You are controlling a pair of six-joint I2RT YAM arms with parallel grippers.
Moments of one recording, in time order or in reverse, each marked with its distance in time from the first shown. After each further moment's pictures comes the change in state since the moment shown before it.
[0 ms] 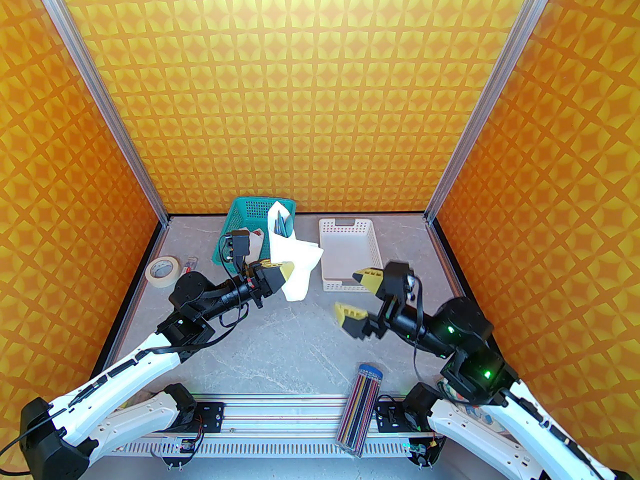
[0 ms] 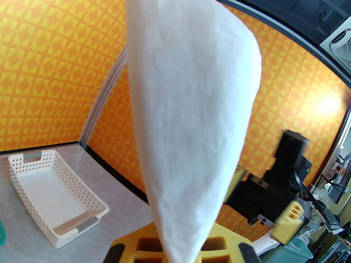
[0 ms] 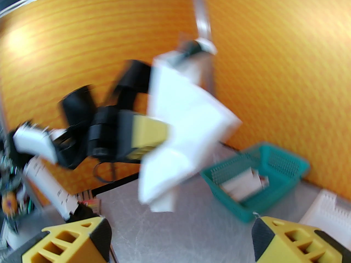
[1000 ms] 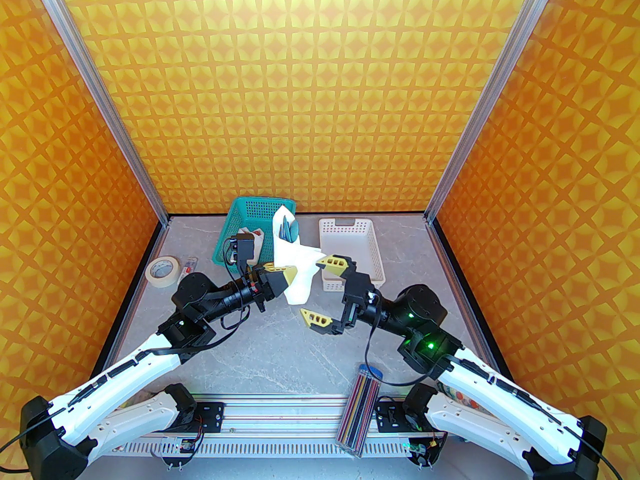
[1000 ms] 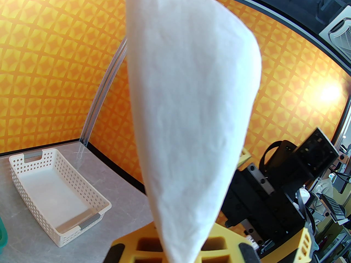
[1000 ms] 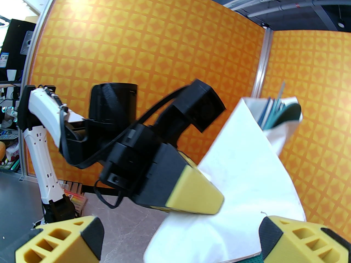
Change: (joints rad) left arm -0.027 0.000 0.000 -0.006 0.010 0.044; right arm 0.081 0.282 -0.031 0.429 -0.068 -0.214
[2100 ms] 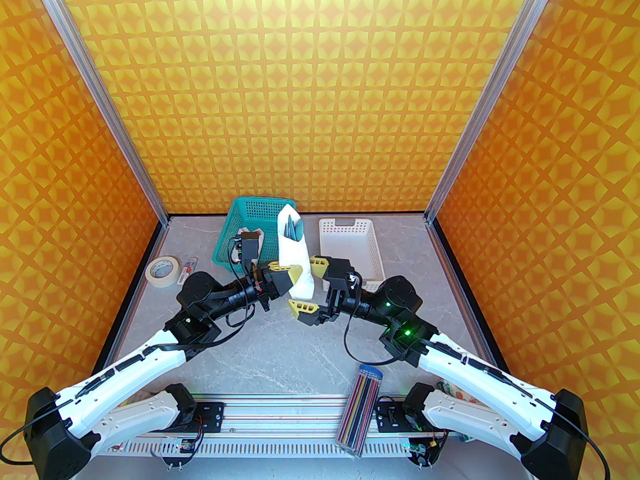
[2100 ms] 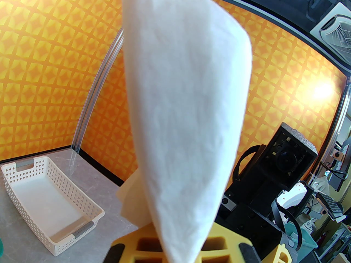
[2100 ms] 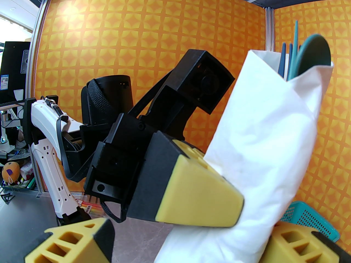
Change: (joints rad) left arm -0.019 0.051 0.011 0.074 0.009 0.000; right arm 0.000 0.147 0.003 0.142 -0.060 0.163
